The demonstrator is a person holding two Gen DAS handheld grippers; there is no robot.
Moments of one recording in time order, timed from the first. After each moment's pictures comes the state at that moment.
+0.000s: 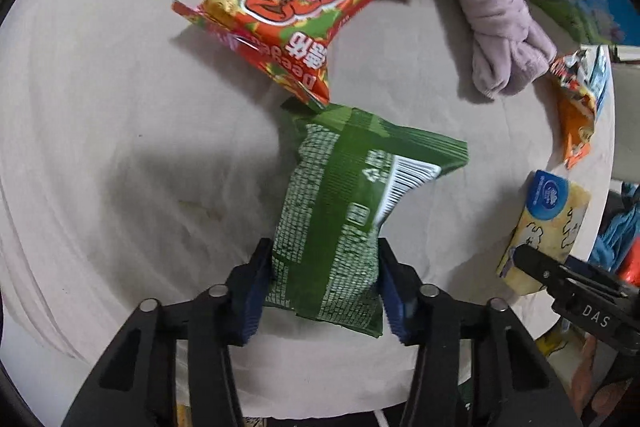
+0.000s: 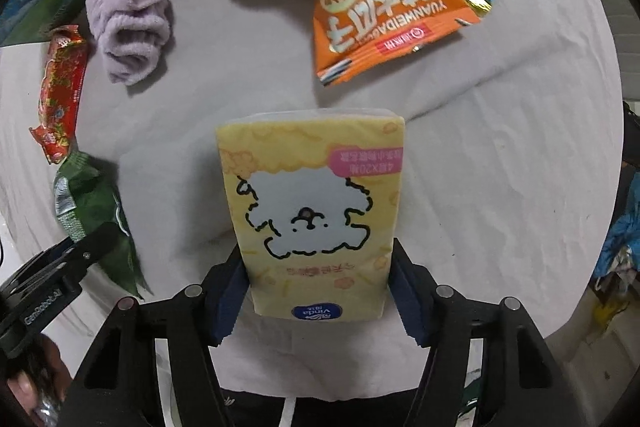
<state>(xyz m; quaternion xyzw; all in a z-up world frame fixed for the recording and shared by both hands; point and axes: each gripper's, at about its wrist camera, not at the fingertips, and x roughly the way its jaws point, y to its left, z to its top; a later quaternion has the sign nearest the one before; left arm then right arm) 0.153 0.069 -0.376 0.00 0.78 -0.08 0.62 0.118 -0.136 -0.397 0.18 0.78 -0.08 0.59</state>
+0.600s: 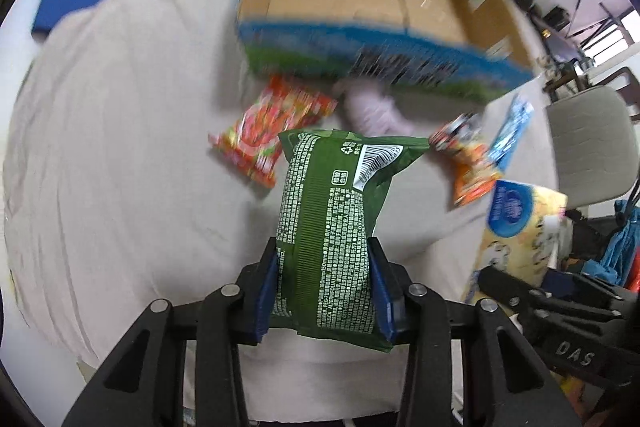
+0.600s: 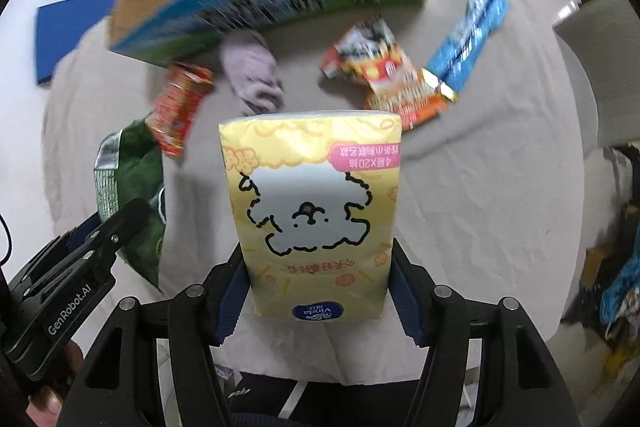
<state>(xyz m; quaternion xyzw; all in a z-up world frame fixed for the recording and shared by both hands) 0.123 0.050 -0.200 0.01 0.65 -0.09 0.75 0.113 -0.135 -0.267 0.18 0.70 -0.01 0.69</state>
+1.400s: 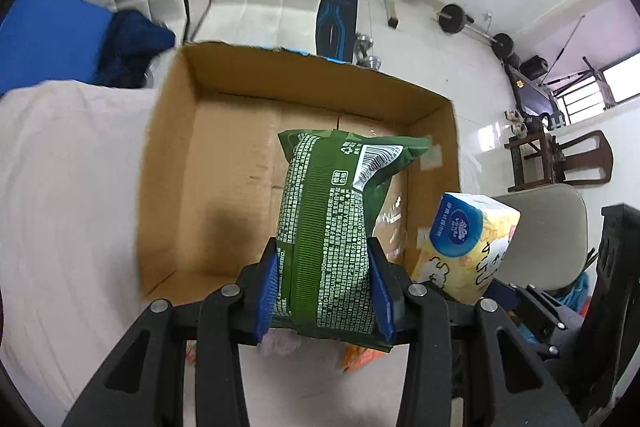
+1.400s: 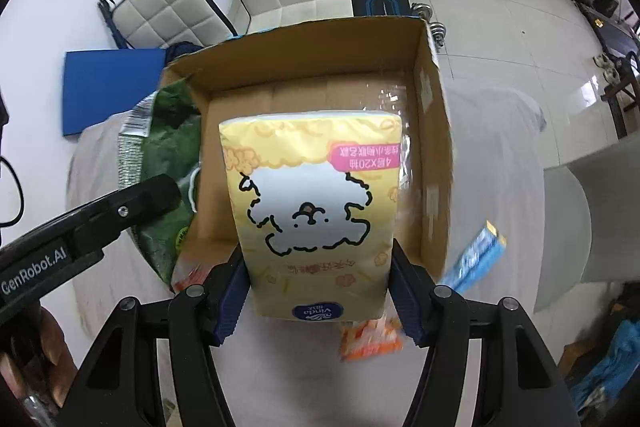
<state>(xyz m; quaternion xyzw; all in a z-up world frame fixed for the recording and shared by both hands) 0.377 -0.034 -0.188 -0.09 0.65 -0.13 0.75 0.337 -0.241 -0.181 0.12 0.65 0.04 0.75</state>
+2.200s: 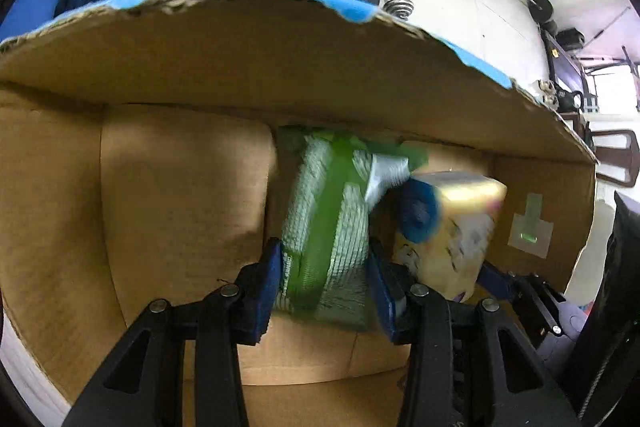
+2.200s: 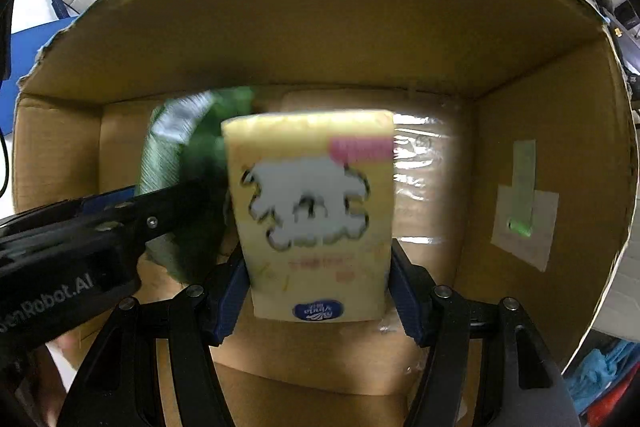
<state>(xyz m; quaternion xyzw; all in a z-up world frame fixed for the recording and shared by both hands) 0.474 -0.072 -0.326 -0.07 0.74 -0.11 0.66 0.468 -0.243 -0.329 0.07 0.72 0.02 0.69</state>
